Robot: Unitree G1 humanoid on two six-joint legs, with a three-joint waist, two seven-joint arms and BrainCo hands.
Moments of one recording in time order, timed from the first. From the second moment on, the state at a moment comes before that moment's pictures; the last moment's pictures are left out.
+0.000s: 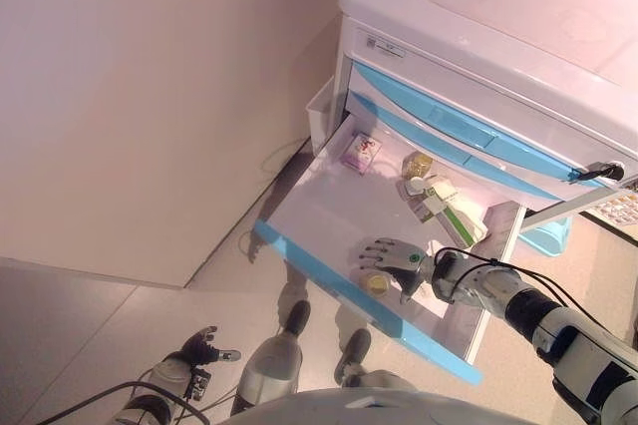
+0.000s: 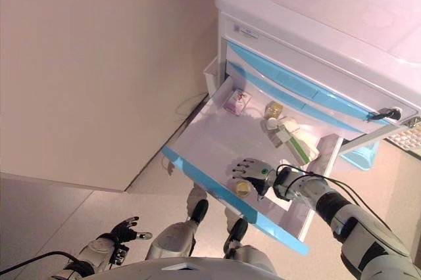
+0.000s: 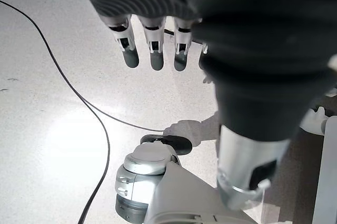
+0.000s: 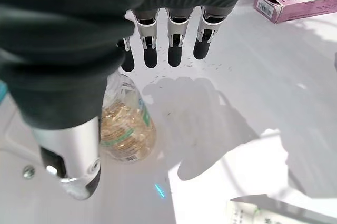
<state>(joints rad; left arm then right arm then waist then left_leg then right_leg) -0.03 0.37 -0.24 1.11 -0.04 -0.05 -0.05 -0.44 -0.64 0.84 0.67 -1.06 -0.50 -0.17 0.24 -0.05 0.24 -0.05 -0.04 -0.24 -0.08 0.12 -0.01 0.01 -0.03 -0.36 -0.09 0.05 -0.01</state>
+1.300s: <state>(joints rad) -0.03 0.37 -0.24 1.11 -0.04 -0.05 -0.05 -0.44 -0.60 0.84 0.67 -1.08 -0.50 -0.14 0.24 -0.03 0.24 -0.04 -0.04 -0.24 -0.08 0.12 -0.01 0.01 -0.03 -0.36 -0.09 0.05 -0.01</state>
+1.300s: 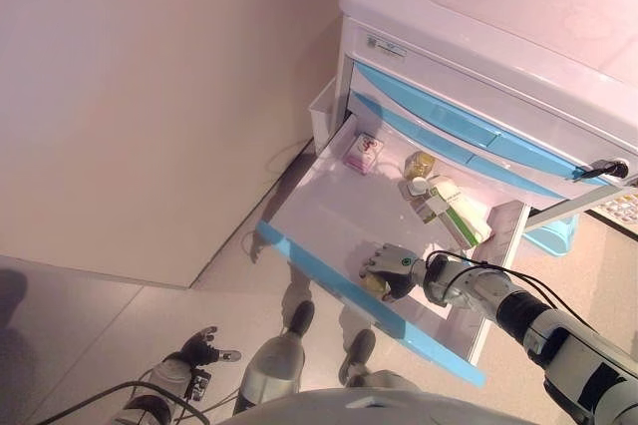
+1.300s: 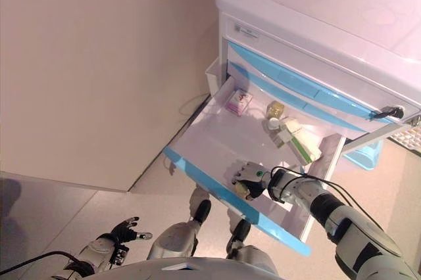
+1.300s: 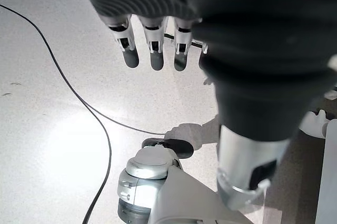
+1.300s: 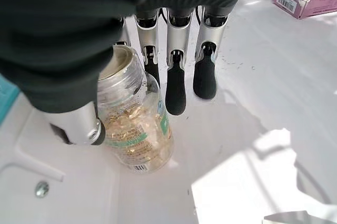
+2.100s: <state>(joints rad) -0.02 0.37 -0.23 1.11 -0.04 -0.05 -0.05 -0.44 -0.66 0.79 0.57 -1.08 -0.45 -0.15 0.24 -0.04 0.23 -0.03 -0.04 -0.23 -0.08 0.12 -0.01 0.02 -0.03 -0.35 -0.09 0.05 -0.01</state>
